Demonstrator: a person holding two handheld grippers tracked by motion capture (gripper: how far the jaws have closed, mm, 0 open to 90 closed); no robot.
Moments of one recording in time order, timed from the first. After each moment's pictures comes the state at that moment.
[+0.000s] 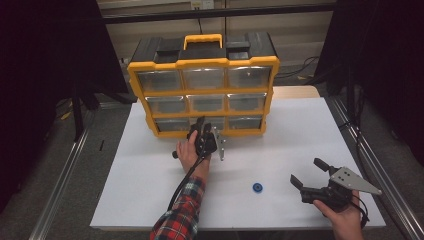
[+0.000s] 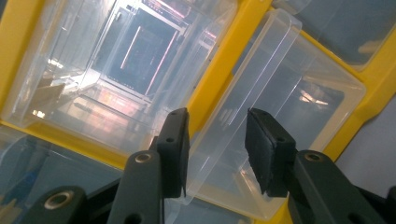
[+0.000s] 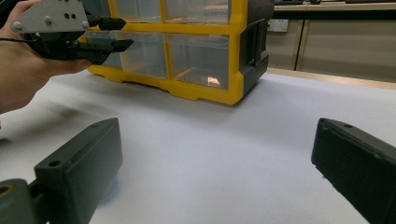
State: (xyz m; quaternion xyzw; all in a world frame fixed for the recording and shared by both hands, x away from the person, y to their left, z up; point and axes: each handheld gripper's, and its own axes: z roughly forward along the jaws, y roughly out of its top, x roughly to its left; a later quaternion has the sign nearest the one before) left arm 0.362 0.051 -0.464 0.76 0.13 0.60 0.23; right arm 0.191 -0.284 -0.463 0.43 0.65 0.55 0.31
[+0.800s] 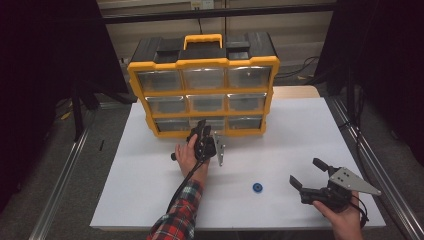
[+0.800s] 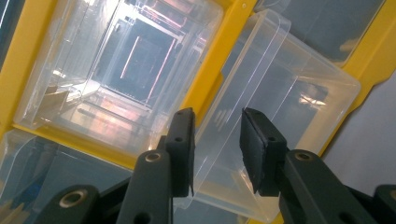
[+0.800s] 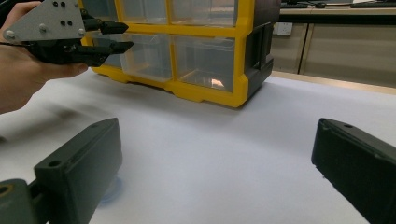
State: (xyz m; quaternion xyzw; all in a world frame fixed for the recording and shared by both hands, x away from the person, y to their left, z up) left arm 0.351 0.056 -0.467 0.76 0.10 0.60 0.22; right arm 0.190 -0.282 -0.463 0.42 0.65 0.55 0.31
